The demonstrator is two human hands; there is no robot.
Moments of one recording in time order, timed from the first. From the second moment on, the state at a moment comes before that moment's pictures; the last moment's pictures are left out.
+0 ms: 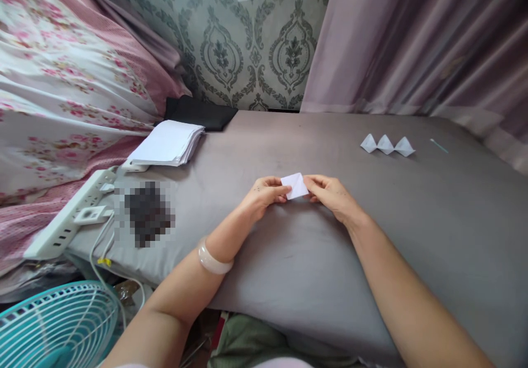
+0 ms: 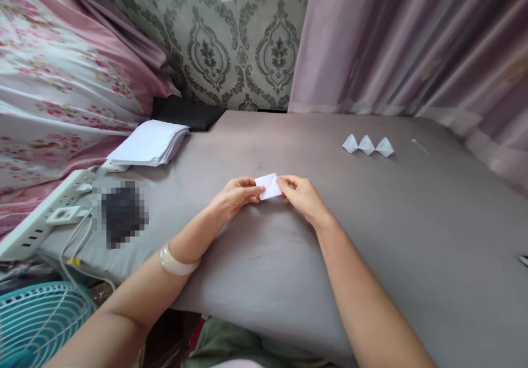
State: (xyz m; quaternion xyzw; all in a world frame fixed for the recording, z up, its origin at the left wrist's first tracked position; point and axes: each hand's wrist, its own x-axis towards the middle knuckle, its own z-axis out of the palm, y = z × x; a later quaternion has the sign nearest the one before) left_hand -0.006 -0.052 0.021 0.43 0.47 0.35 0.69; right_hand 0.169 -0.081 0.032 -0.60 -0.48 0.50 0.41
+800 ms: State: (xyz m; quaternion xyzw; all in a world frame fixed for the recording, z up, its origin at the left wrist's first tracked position) left_hand -0.024 -0.045 0.011 0.86 0.41 0.19 0.24; right_hand 0.161 -0.086 0.008 -0.61 -0.76 0.12 0.20
